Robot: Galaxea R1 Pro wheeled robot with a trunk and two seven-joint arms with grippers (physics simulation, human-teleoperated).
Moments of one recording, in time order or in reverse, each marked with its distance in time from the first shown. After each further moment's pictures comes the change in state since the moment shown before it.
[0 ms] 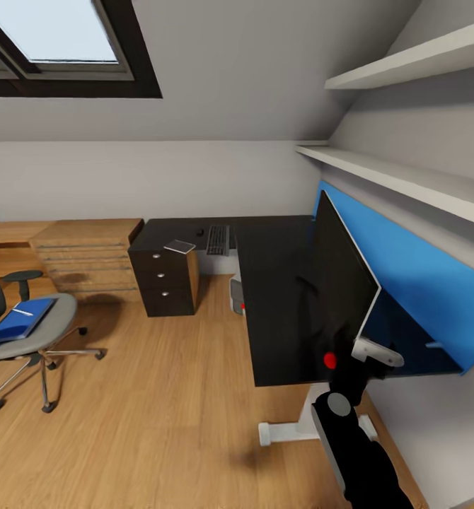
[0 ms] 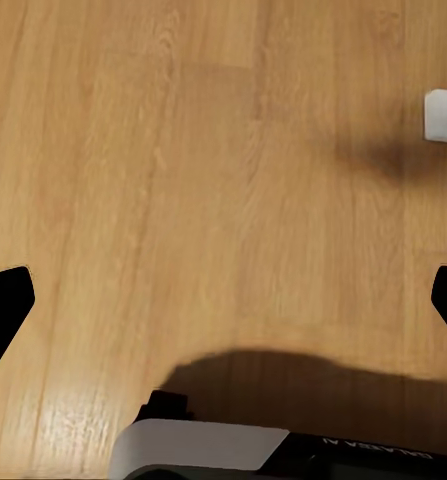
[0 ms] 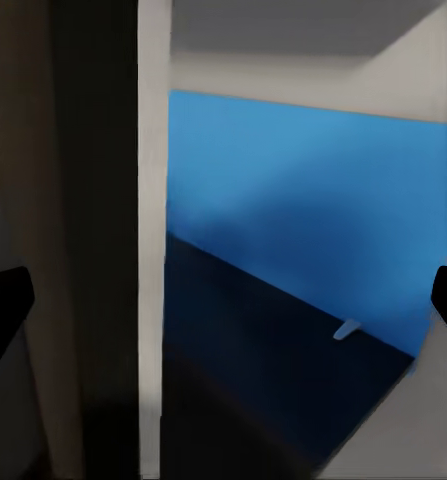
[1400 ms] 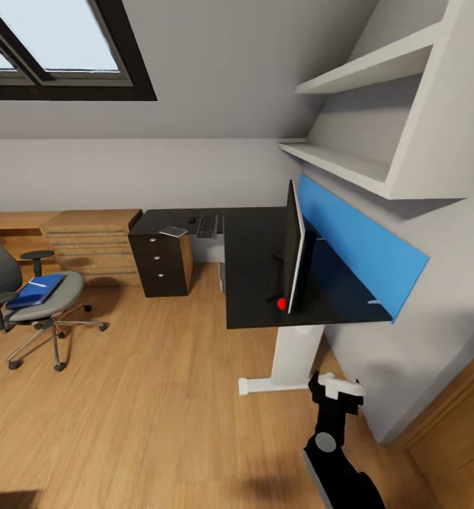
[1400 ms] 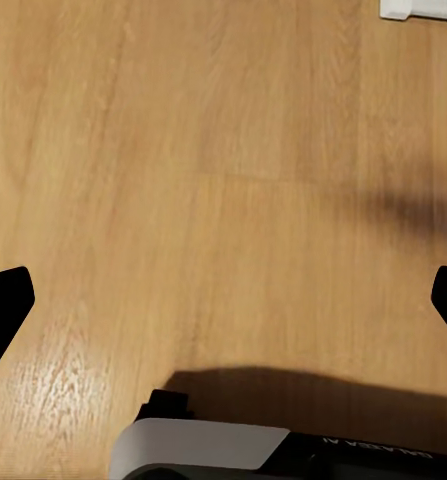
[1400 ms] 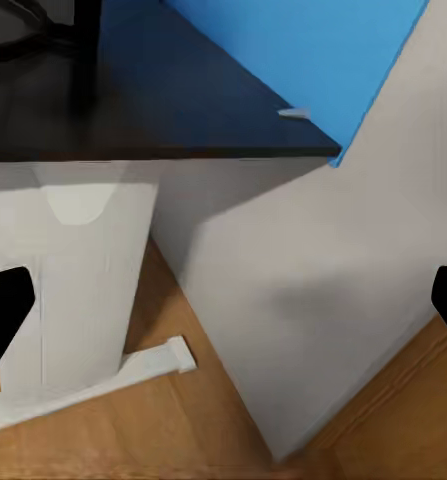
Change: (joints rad) left arm 0.000 0.000 0.000 0.000 0.000 0.001 0.001; right arm 0.000 -0.007 0.034 0.422 -0.019 -0.069 0.152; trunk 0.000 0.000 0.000
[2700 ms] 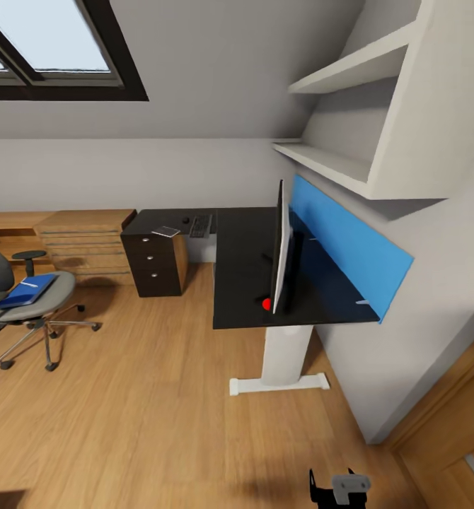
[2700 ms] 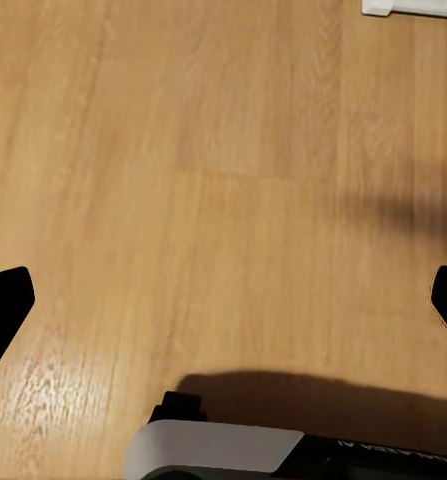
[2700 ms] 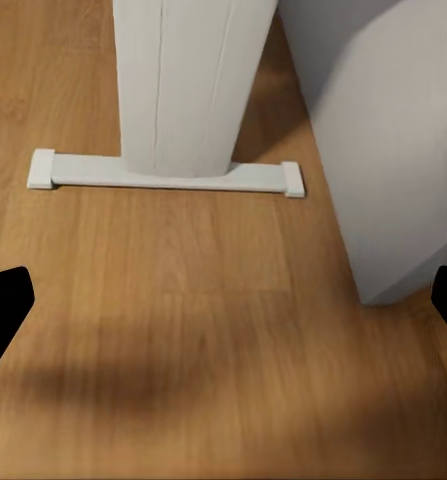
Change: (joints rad) left arm 0.000 0.015 0.000 0.000 0.001 0.000 0.000; right arm 0.000 -0.065 -0.006 0.771 -0.067 -0.531 0.398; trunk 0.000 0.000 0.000
